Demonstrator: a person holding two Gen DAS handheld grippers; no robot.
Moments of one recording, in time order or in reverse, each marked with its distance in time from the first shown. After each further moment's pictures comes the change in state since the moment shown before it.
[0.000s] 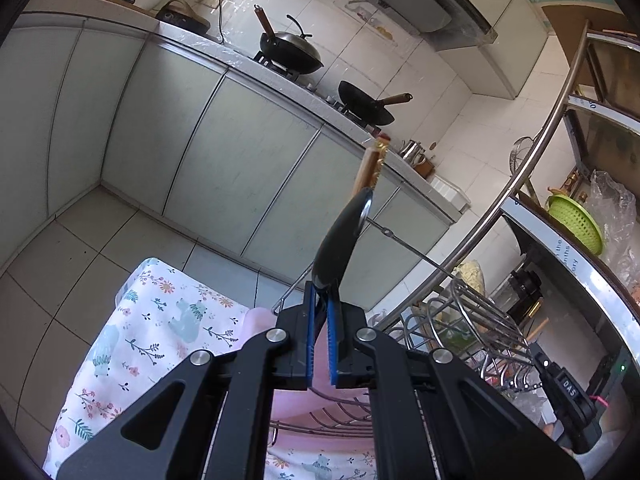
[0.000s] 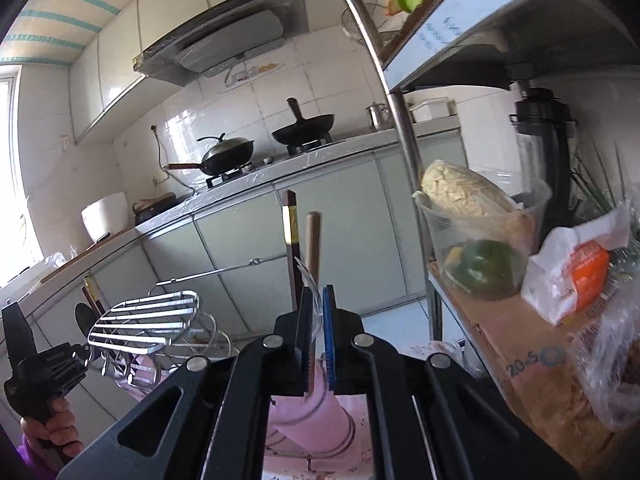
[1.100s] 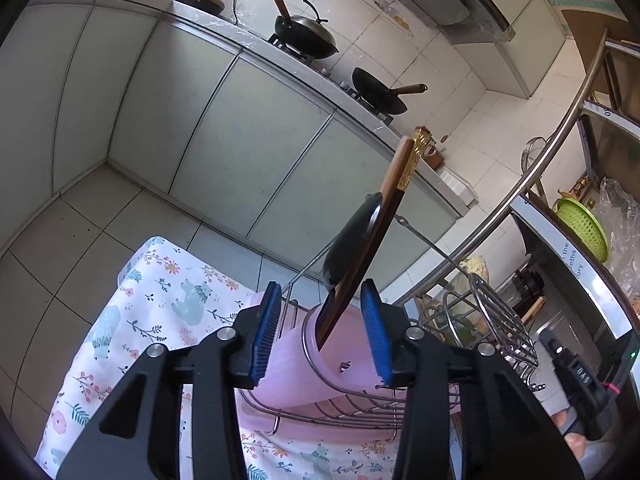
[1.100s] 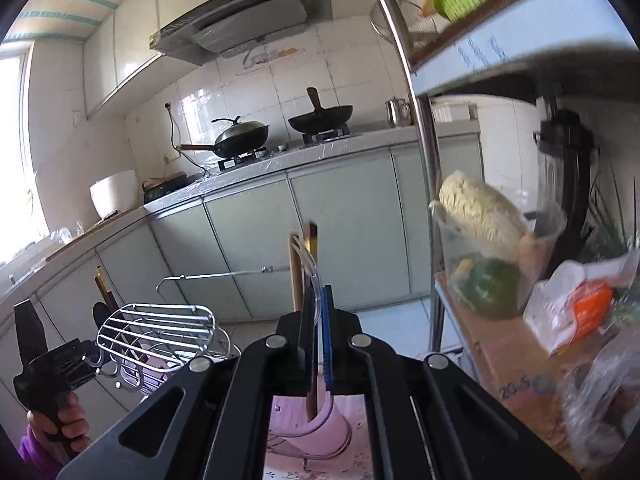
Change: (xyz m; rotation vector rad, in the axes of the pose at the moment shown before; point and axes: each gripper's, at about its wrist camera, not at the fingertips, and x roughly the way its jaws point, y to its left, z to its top) left arm 0.005 0.007 -0.006 -0.050 0.058 0.023; right arm 0.000 0.011 0.028 -0.100 0.054 0.017
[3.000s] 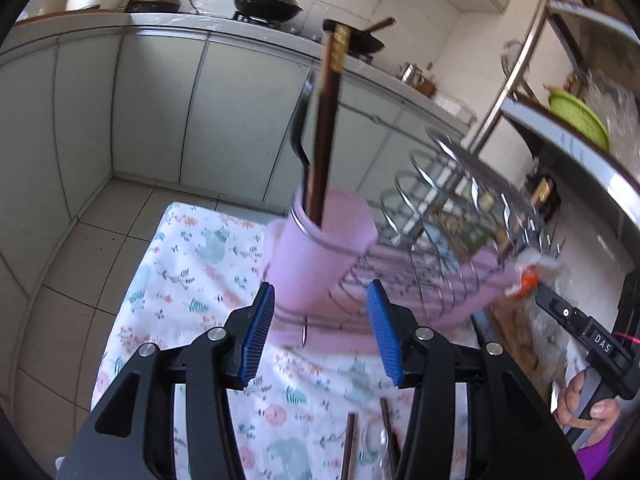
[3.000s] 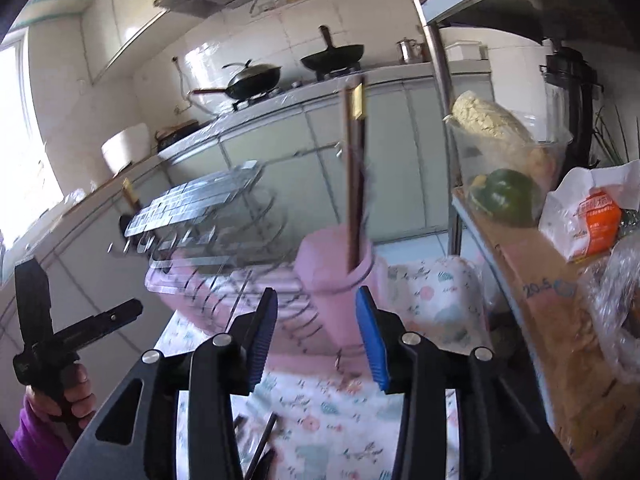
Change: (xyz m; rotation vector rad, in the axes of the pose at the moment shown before) left arm -0.035 -0.026 -0.059 0.254 0.169 0.092; right arm -0.023 0.024 -0.083 0.037 0.221 0.070
